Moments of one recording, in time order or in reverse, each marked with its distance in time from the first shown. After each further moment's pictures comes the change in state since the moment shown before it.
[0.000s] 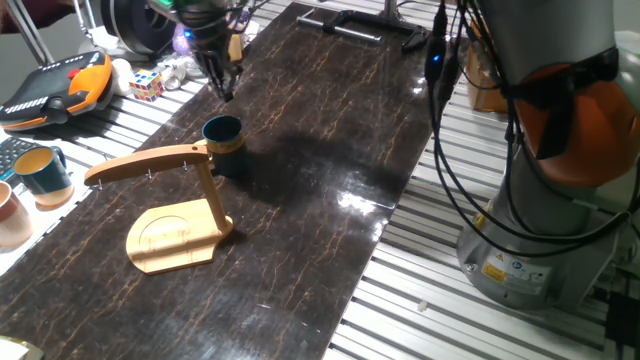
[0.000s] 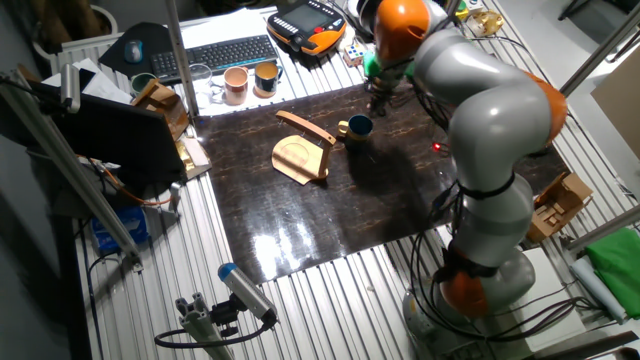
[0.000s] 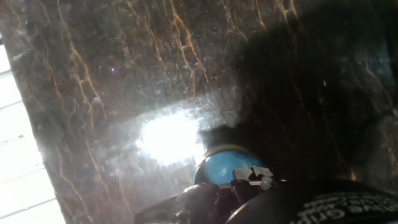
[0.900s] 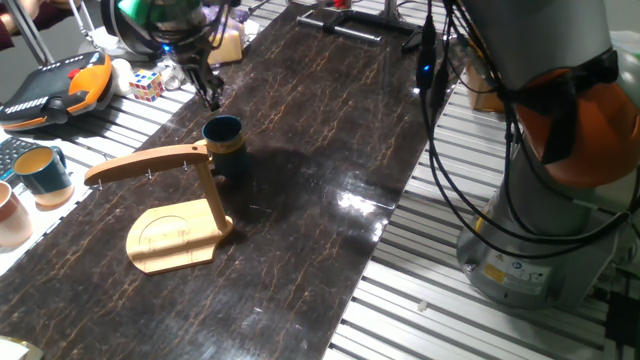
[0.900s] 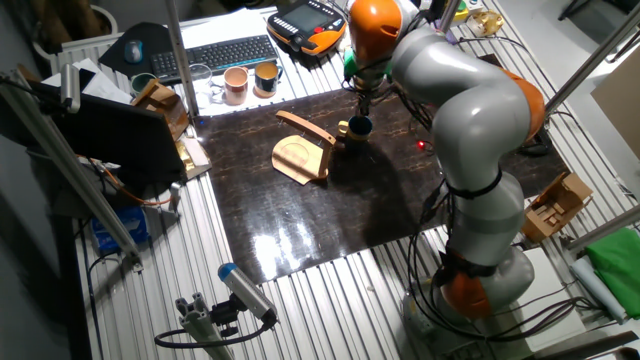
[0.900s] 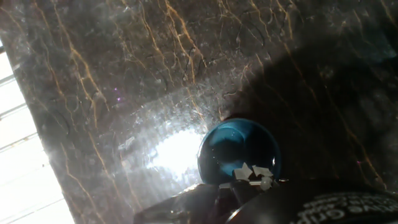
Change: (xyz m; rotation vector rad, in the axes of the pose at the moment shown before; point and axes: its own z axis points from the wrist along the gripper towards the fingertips) arm 0.023 0.004 0.011 -0.037 -0.040 0.054
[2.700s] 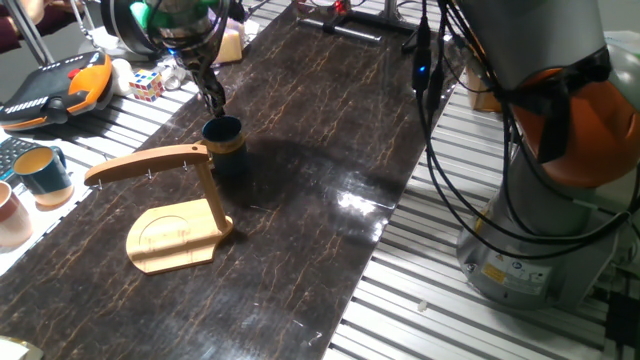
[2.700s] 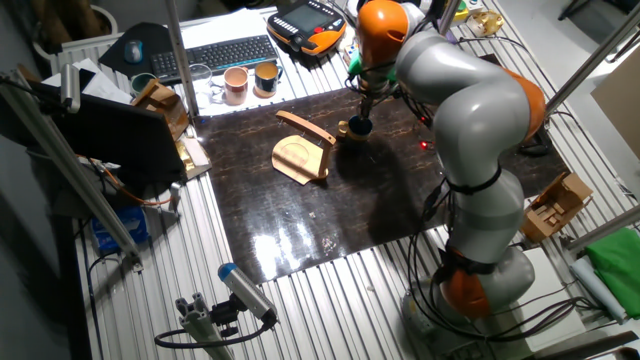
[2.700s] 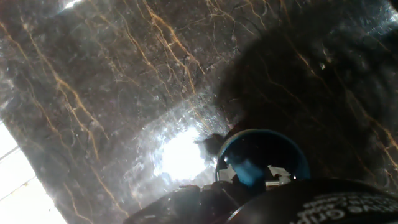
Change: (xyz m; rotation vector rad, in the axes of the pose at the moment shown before) arm -0.007 0.015 0.029 0.020 -0.011 0.186
